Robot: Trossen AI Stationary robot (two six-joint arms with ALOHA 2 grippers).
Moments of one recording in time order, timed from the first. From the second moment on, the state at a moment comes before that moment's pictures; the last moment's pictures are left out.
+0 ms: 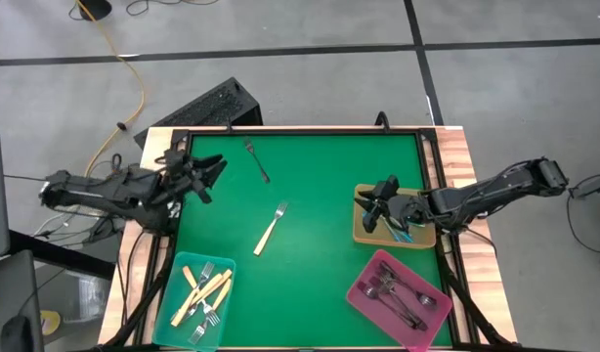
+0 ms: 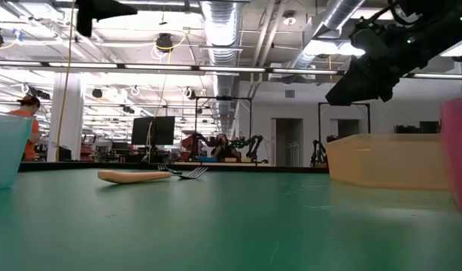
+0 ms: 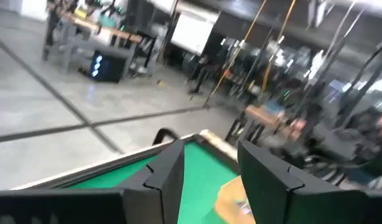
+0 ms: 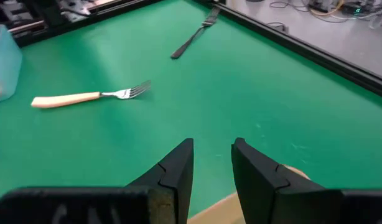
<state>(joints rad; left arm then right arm) -0.15 0.55 0.59 -0.03 -0.76 -0.42 0.17 0.97 0.45 -0.05 0.62 0.47</state>
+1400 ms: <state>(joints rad) 0.58 1.80 1.12 -0.48 -0.40 -0.84 0.15 1.00 0.45 0.02 0.60 0.43</state>
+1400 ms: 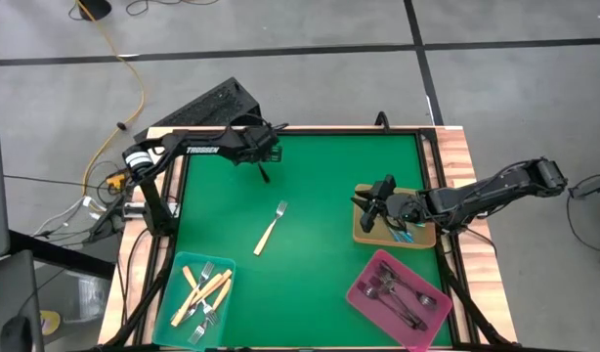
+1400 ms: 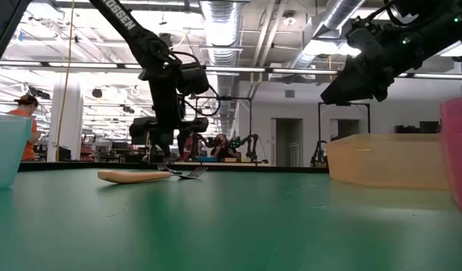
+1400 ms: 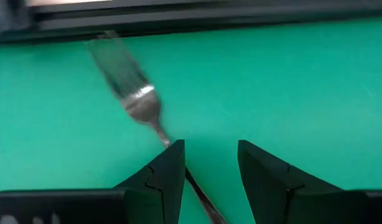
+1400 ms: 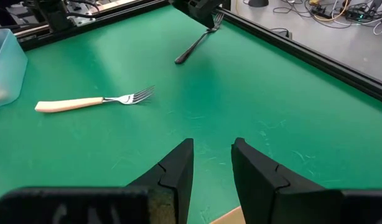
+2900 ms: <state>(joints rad) 0.59 1.81 1.31 -0.71 -0.43 -0.70 0.15 1.00 0.45 0.02 0.58 0.43</state>
